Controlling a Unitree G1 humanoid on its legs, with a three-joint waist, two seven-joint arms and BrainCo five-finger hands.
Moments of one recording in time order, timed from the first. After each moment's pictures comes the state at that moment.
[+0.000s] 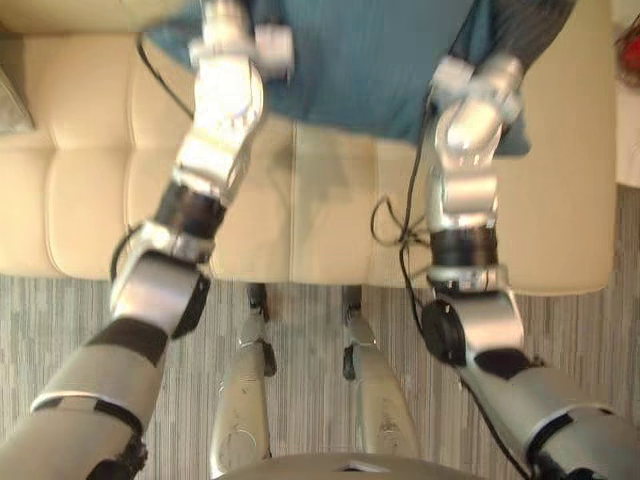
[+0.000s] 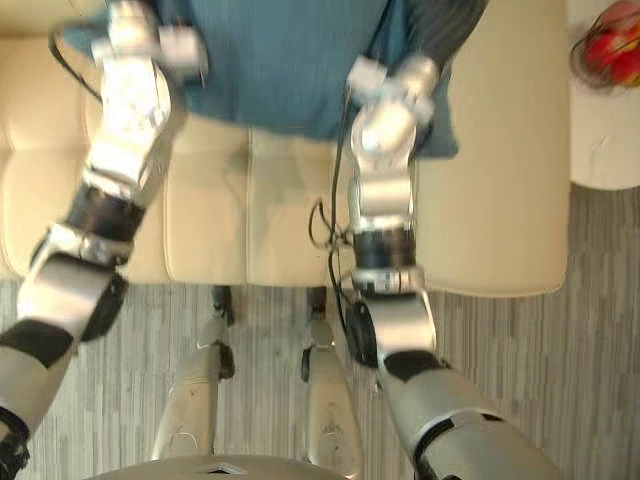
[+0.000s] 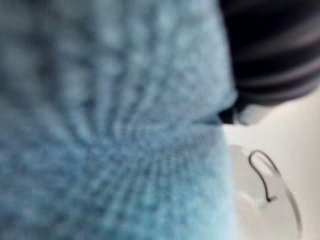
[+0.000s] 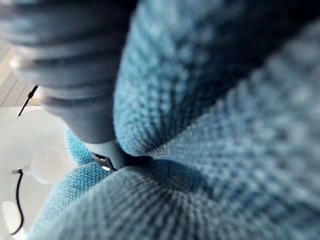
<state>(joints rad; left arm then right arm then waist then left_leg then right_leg) -1.43 0.27 -0.23 0.54 -0.23 -0.29 0.50 -1.26 -0.15 -0.19 0.38 -0.12 -0.18 -0.66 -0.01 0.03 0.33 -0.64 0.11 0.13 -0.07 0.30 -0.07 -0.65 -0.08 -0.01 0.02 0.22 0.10</state>
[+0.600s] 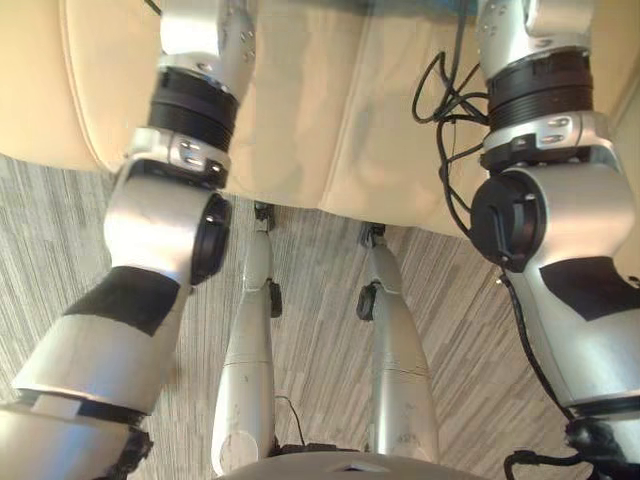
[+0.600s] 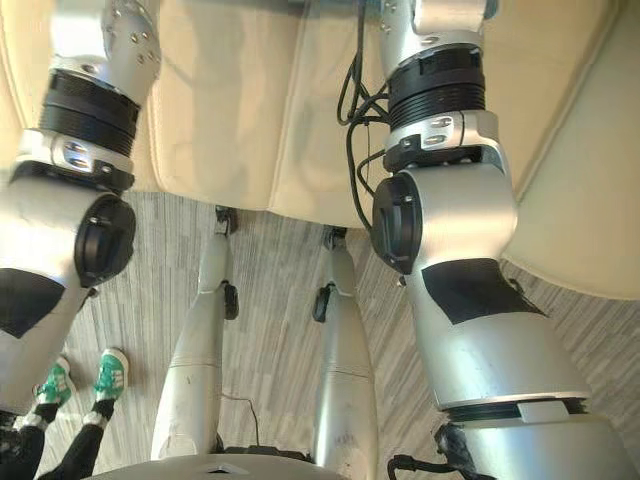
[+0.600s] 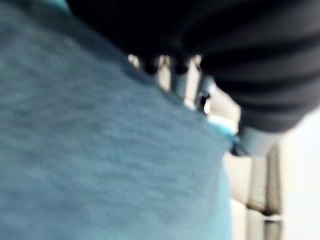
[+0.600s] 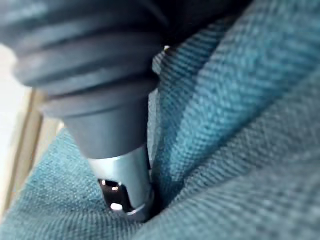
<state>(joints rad) -1.60 0.13 0.04 0.85 -0.37 -0.25 0.48 -1.64 -0.33 -0.15 0.84 0.23 -0.15 -0.62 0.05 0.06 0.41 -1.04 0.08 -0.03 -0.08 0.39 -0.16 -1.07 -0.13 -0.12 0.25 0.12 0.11</state>
